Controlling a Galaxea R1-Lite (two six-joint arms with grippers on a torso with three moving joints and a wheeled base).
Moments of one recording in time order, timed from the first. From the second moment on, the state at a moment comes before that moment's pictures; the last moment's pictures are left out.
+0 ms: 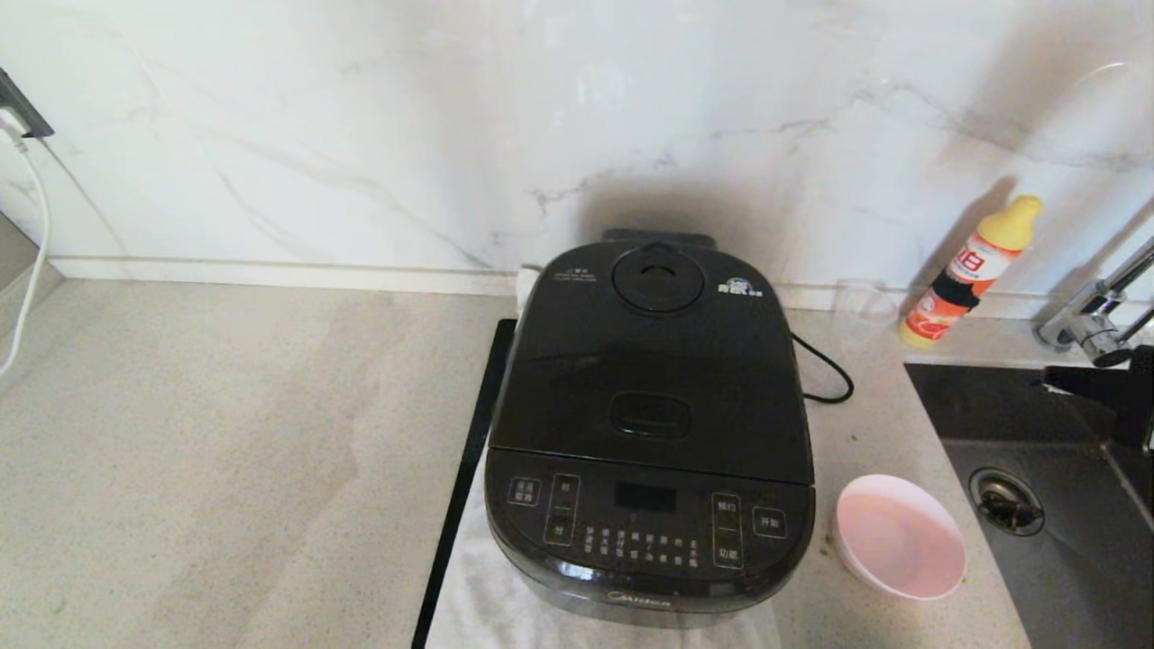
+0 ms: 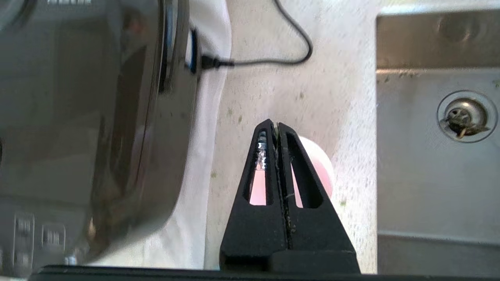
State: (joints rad) left arm -0.03 0.39 -0.53 0.04 0.34 0.07; right arm 0.33 1.11 -0.94 0.21 -0.25 0.32
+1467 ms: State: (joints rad) left arm 0.00 0.00 -0.03 0.09 -0.01 0.02; right arm 0.80 0.94 -0.81 0.37 -0.05 0.34
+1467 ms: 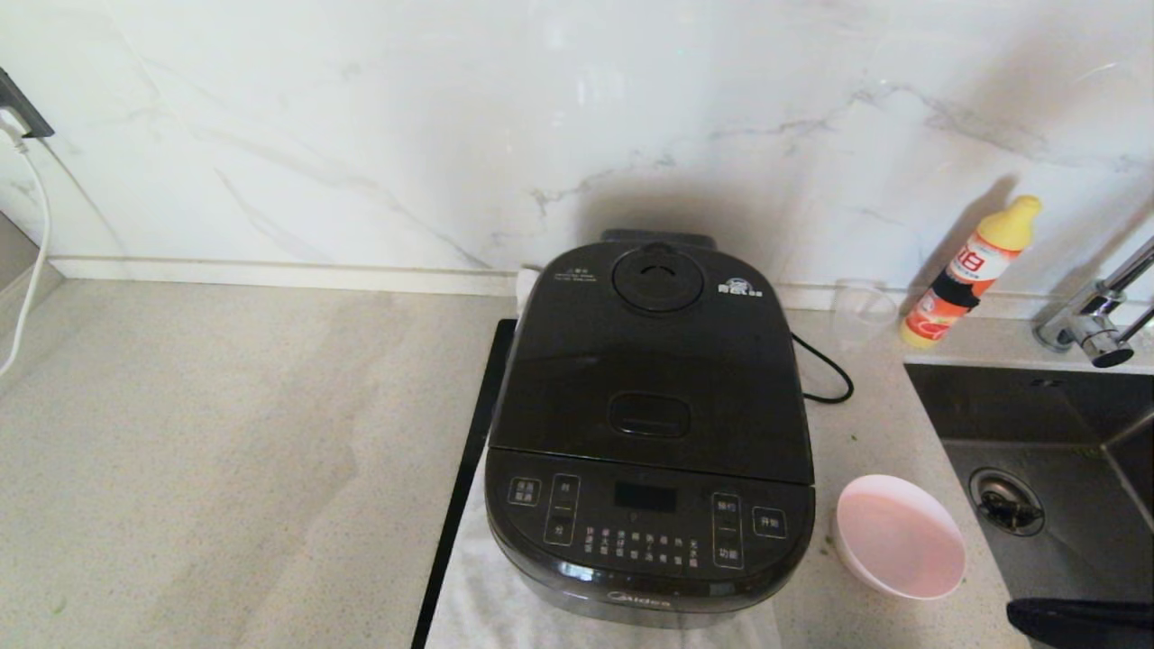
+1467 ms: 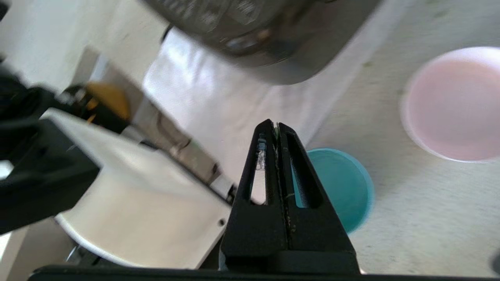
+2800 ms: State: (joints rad) left arm 0.00 0.00 -0.03 0.09 -0.01 0.02; right arm 0.93 1.25 -0.88 0.19 -0.02 0.39
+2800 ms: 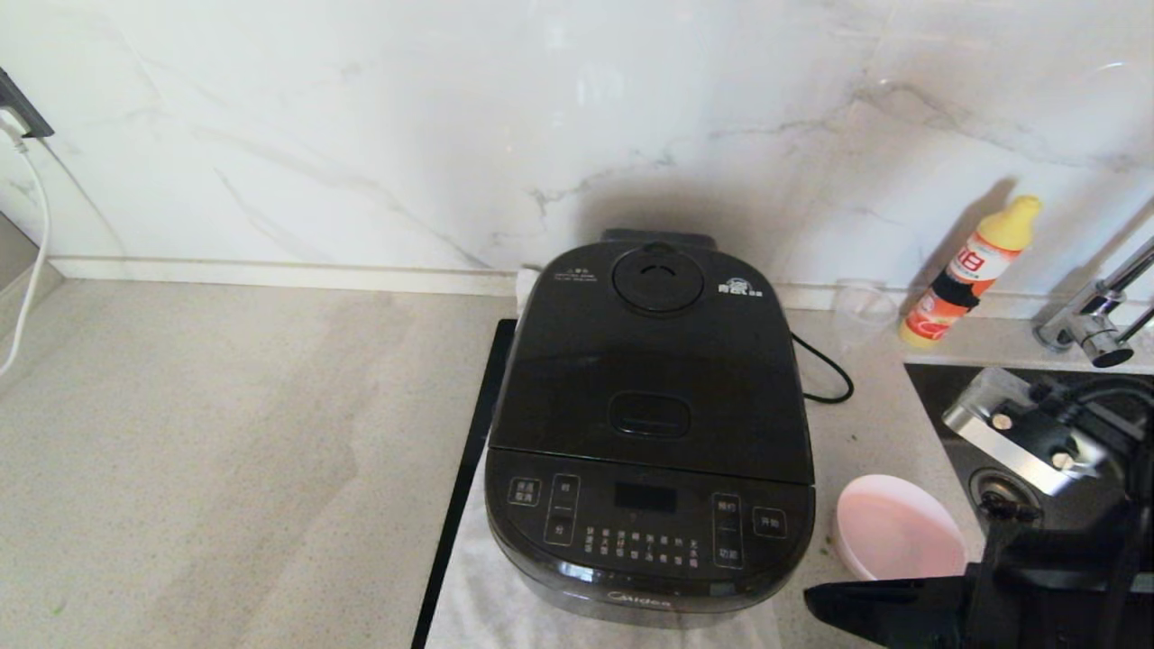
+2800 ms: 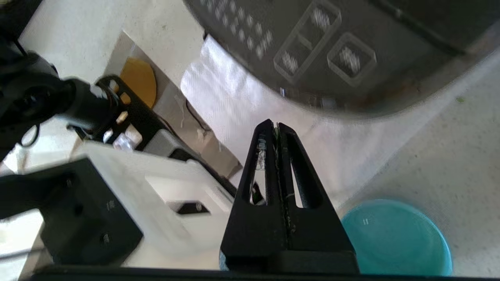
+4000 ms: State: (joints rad) left arm 0.00 0.00 -0.03 0.09 -0.01 0.02; right arm 0.73 1.37 -0.96 0.13 0.10 0.39
